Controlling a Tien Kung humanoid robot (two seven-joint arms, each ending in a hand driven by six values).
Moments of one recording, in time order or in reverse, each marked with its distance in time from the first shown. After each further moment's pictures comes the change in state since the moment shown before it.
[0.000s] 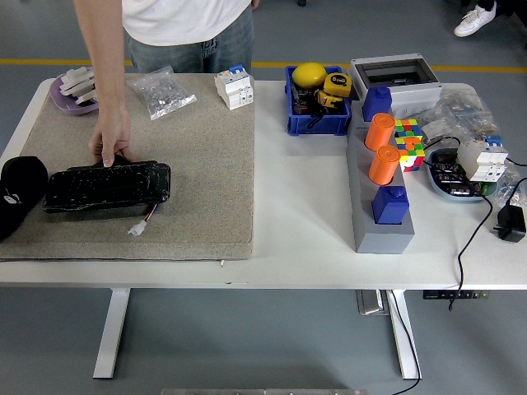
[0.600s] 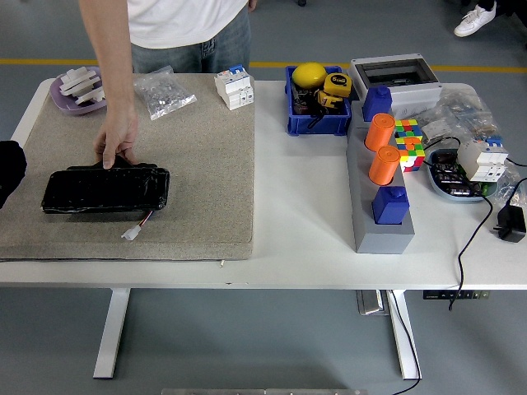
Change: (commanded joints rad) left arm 0.151 -0.009 -0.161 -0.357 0.204 0.000 0.134; right arm -0.007 -0.004 -0.006 -0.004 0.009 0.002 -0.001
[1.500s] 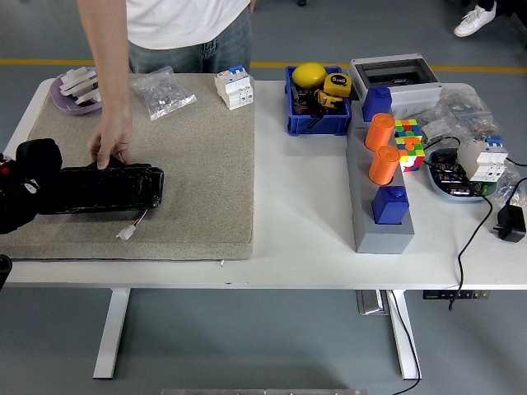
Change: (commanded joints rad) left arm 0.054 -0.055 0.120 -0.135 0.016 0.089 0.083; right arm 0.001 -0.004 0.020 0.001 -0.009 0.001 0.001
